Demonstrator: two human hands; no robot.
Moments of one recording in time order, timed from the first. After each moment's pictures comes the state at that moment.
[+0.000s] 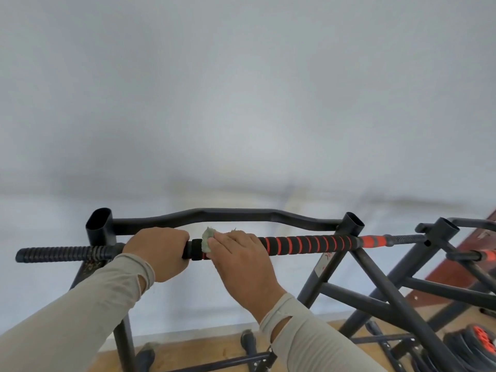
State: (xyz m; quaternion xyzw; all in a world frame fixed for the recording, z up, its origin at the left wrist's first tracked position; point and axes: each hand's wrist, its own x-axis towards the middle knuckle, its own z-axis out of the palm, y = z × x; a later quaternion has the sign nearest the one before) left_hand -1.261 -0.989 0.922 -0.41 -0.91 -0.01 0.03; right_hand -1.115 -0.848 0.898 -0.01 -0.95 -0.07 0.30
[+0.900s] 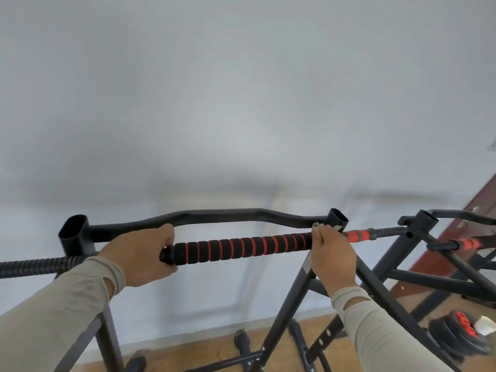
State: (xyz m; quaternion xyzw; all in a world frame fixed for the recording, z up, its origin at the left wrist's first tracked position) left_hand -1.269 -0.999 0.933 -0.45 -0.89 -0.10 -0.04; right_hand -1.021 -0.712 0.925 -0.46 -0.84 0.08 0.29
